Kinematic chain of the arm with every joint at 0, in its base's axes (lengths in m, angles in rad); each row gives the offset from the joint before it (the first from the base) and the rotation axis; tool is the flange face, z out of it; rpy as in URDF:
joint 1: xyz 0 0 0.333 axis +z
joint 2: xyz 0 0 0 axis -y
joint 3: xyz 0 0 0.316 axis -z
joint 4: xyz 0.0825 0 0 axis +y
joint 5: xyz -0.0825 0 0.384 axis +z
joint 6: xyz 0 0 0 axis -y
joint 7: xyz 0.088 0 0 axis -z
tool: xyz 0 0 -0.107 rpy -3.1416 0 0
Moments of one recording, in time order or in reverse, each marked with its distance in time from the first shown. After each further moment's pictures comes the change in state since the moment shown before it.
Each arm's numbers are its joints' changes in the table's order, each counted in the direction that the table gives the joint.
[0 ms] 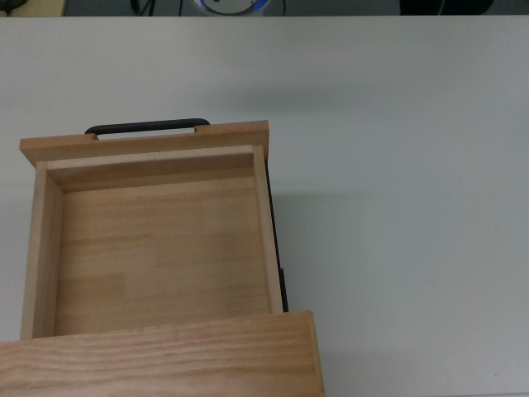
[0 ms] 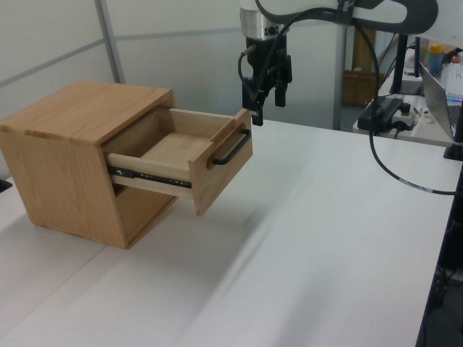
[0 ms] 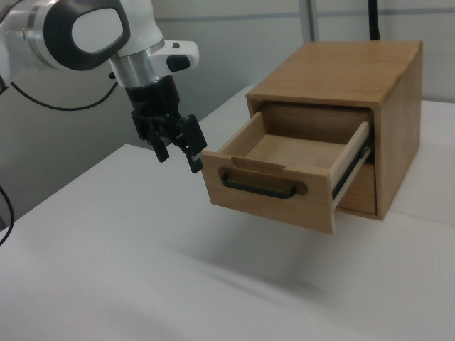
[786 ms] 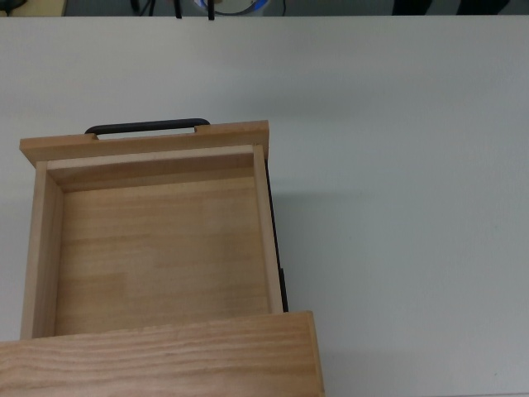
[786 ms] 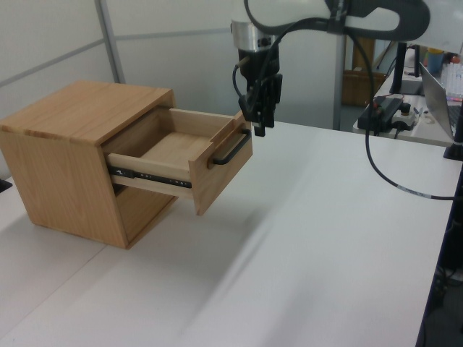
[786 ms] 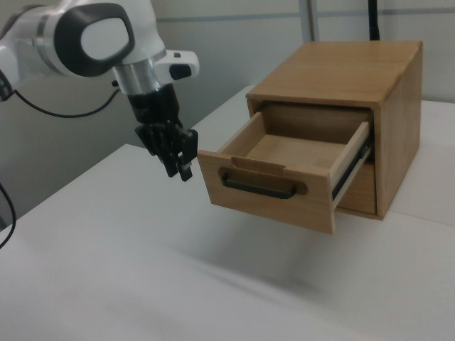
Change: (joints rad) arm 0.005 -0.032 -0.028 0.012 0.000 0.000 -0.022
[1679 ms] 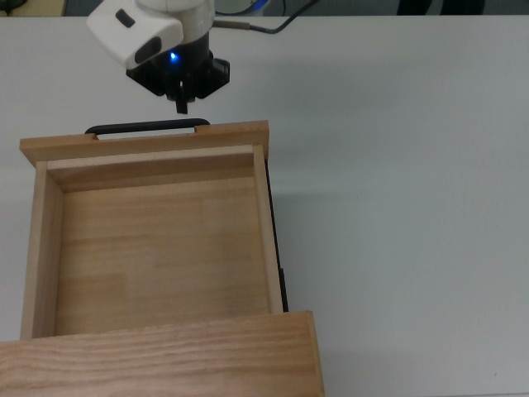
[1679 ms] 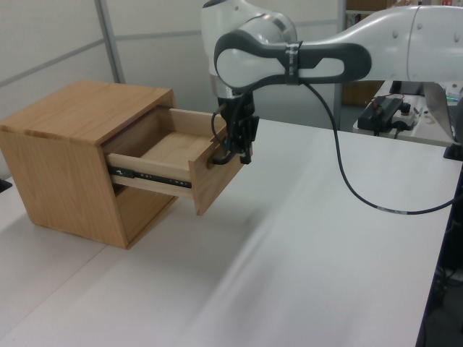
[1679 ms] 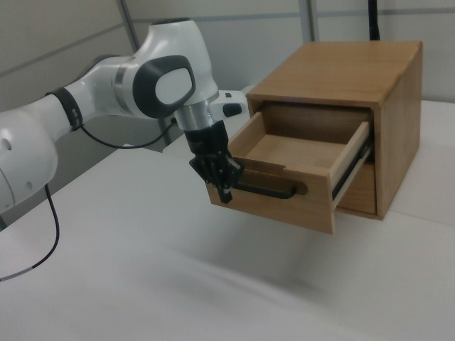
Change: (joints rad) arm -0.007 -0.189 0.008 0.007 -0.056 0.202 0.000
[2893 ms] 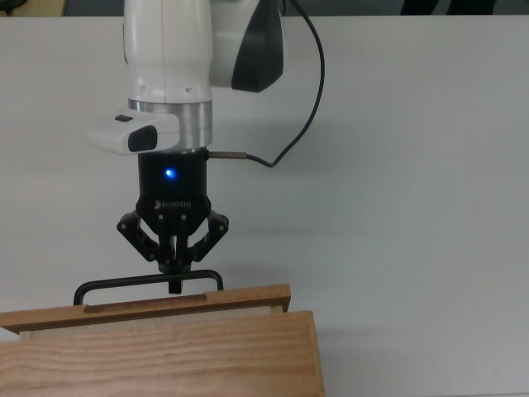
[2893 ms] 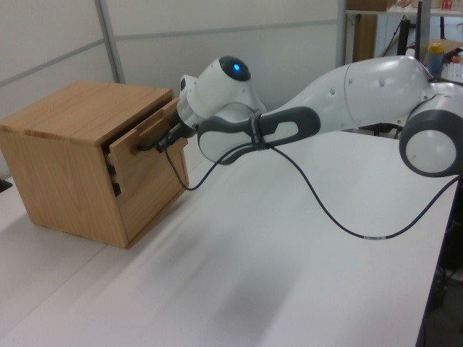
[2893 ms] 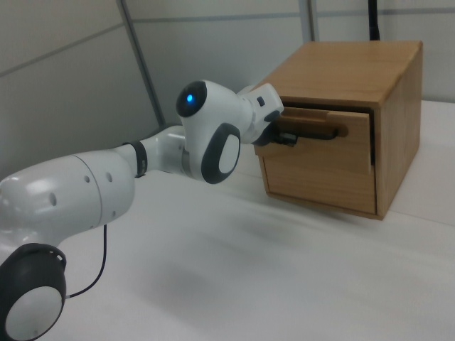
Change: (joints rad) arm -0.008 -0.271 0.001 0.025 0.020 1.148 0.000
